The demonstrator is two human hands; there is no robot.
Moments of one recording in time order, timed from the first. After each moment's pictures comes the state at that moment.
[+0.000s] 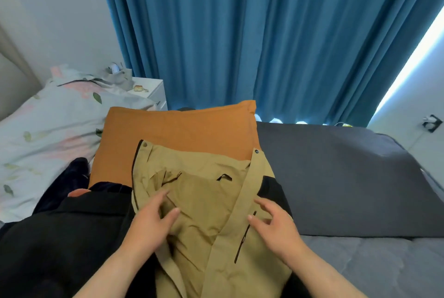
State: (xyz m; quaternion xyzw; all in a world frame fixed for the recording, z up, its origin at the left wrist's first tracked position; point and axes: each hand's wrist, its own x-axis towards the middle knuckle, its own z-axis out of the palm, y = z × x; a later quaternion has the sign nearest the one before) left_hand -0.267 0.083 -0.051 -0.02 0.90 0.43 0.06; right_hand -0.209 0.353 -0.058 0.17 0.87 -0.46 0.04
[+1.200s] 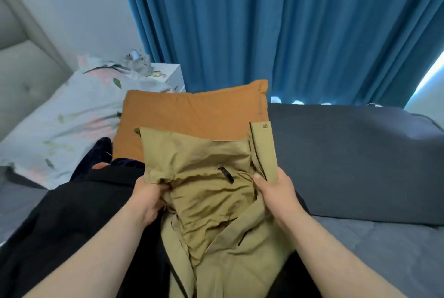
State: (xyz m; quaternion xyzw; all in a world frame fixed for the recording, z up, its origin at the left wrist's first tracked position) left_hand -0.258 0.094 -0.032 -0.26 0.71 0.65 0.06; right_hand -0.222 0.364 -0.042 0.19 0.74 -0.65 -0.02
